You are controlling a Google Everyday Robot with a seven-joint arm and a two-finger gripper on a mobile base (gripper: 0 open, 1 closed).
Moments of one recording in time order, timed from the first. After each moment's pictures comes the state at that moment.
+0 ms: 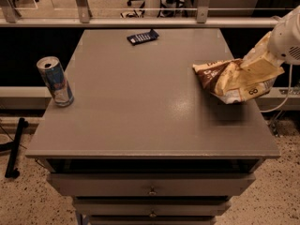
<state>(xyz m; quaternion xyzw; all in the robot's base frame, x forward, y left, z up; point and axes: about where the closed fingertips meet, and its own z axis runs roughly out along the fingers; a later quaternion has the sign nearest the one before) 0.531 -0.247 0.947 -0.52 0.80 -0.03 0.30</state>
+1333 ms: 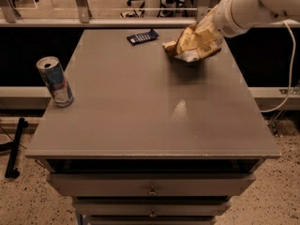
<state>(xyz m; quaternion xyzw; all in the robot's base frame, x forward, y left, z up) 0.689 -0.168 0.956 -0.53 0.73 -0.07 0.44</state>
